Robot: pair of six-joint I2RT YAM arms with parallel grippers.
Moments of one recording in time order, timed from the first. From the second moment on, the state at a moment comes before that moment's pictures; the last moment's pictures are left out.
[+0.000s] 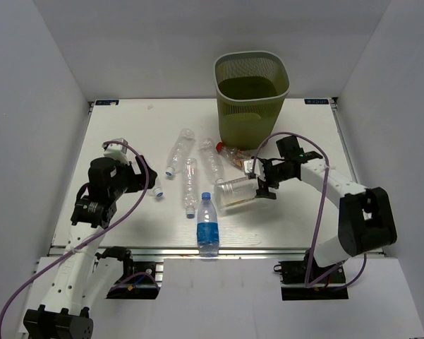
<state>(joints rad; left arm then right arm) -0.14 0.73 0.74 -0.50 0.12 -0.30 0.33 1.47 0.93 -0.61 -0.74 -1.32</state>
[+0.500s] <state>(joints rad) -0.14 0.73 0.73 -0.49 0.13 -0.29 0.38 1.57 0.99 -0.59 -0.64 -1.32</state>
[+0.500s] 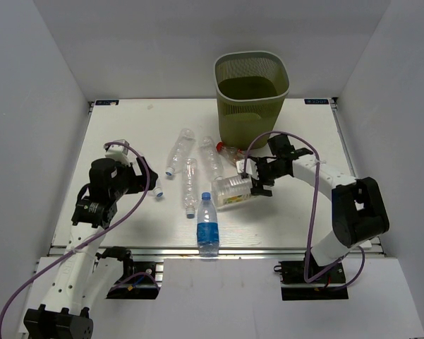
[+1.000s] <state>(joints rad) -0.14 0.73 0.73 -0.49 0.14 -0.29 0.41 1.66 1.07 -0.59 -0.62 -1.34</state>
